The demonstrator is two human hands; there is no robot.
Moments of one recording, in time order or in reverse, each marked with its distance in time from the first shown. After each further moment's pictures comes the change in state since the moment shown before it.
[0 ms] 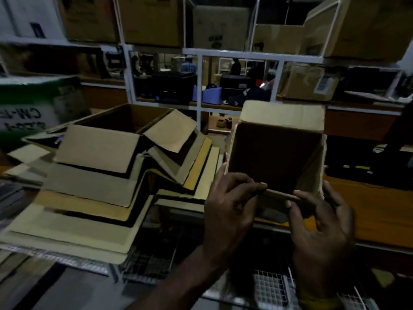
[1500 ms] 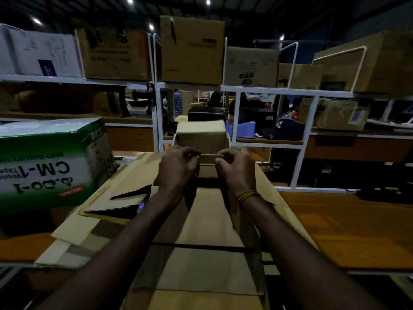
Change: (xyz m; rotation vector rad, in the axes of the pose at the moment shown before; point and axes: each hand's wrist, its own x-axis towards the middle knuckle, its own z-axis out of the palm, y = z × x) left_hand 0.227 -0.348 -0.307 0.328 -0.073 -0.167; right_hand 0.036 -0.210 0.478 0.033 -0.295 0.032
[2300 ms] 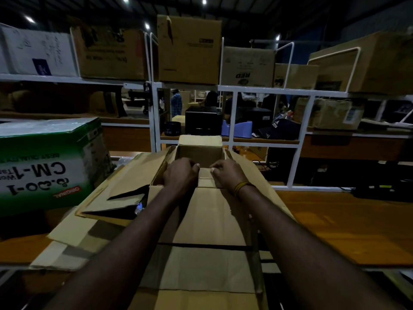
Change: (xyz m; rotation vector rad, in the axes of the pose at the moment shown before) left_hand 0.009 -0.030 0.047 0.201 -0.339 -0.195; right_hand 0.015 0.030 0.019 -0.263 -0.435 0.109
